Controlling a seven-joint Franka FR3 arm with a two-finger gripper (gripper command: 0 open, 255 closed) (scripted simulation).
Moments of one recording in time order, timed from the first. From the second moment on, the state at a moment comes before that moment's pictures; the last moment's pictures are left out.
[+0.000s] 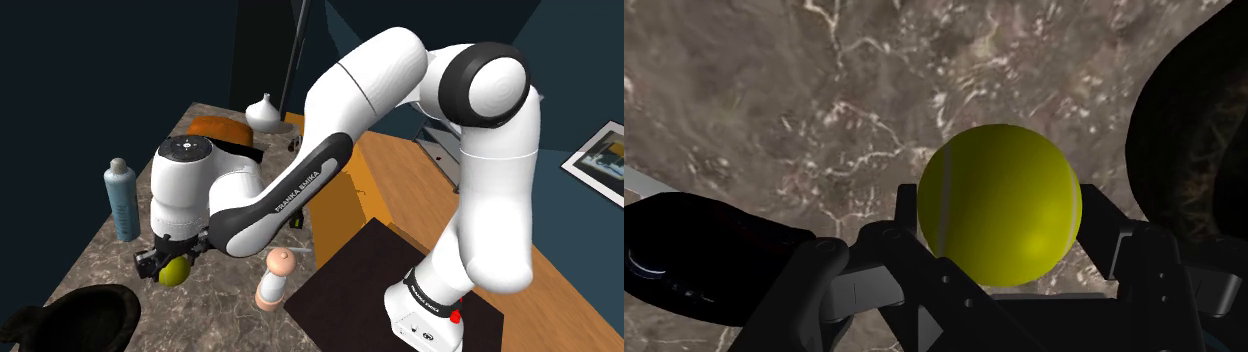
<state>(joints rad) 0.27 0.54 0.47 -2.03 -0.46 2.57 1.16</state>
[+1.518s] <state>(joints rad) 0.17 0.32 0.60 -2.00 -0.27 2.35 1.03</state>
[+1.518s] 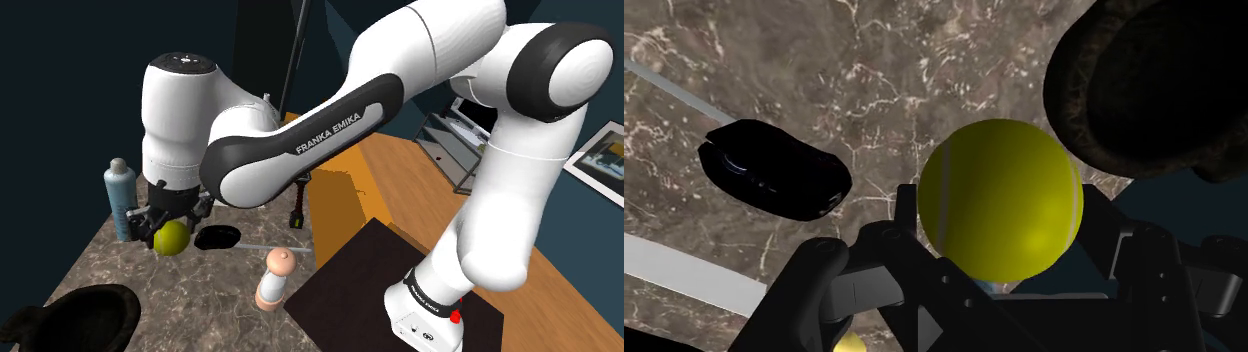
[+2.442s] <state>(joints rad) 0.50 0.70 0.54 -1.41 -0.43 2.10 1.22</state>
